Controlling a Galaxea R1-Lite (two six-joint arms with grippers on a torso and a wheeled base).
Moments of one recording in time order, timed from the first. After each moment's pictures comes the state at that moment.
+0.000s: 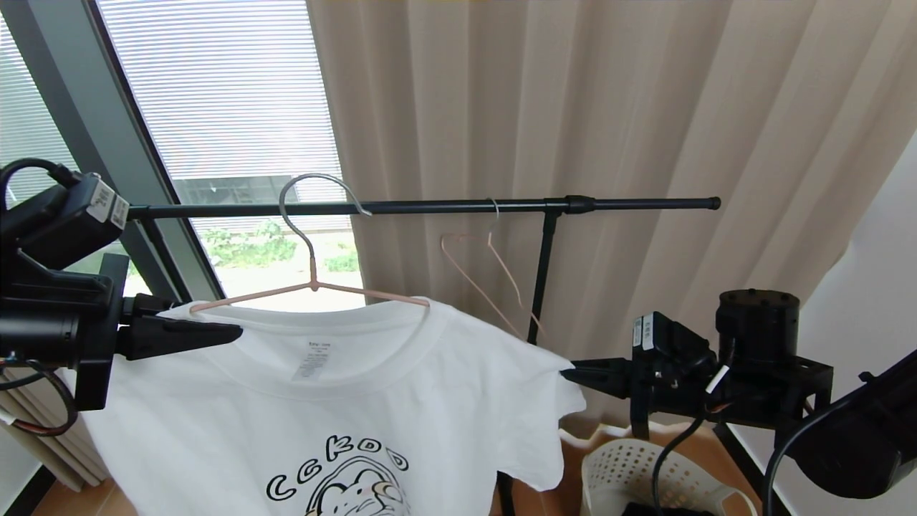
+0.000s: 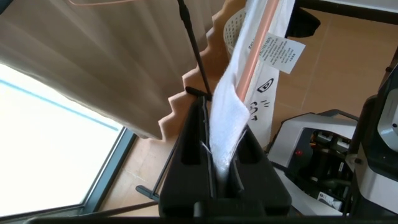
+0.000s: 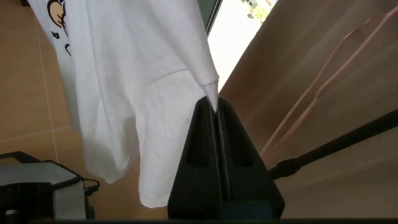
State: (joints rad) left arm 0.07 1.39 -1.08 0.49 -0.85 0.91; right arm 0.31 1.91 -0.54 -0.96 0.75 -0.54
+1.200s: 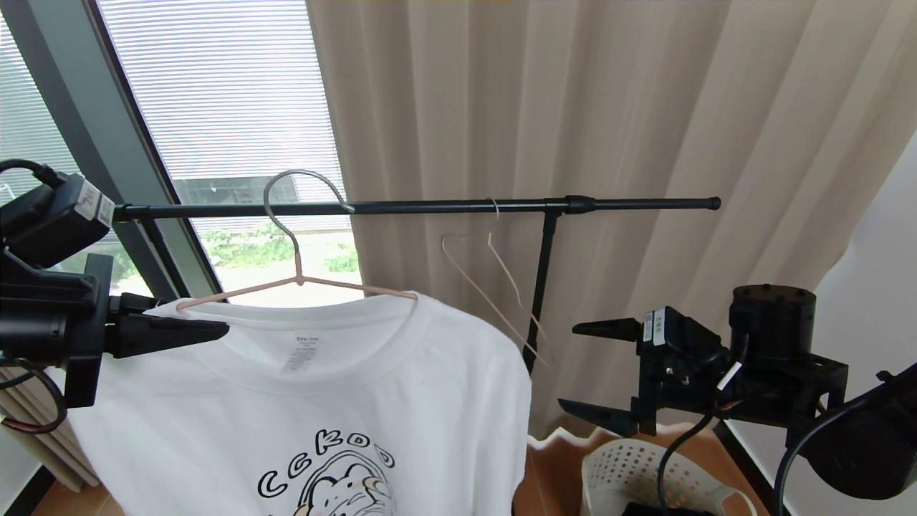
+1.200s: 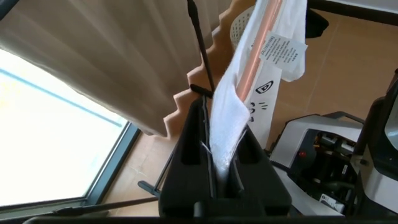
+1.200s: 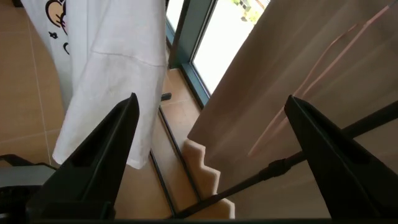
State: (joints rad) left arm 0.13 1.39 -1.08 0.49 -0.85 0.91; right arm 0.30 1.88 -0.53 -0.95 0.75 -0.54
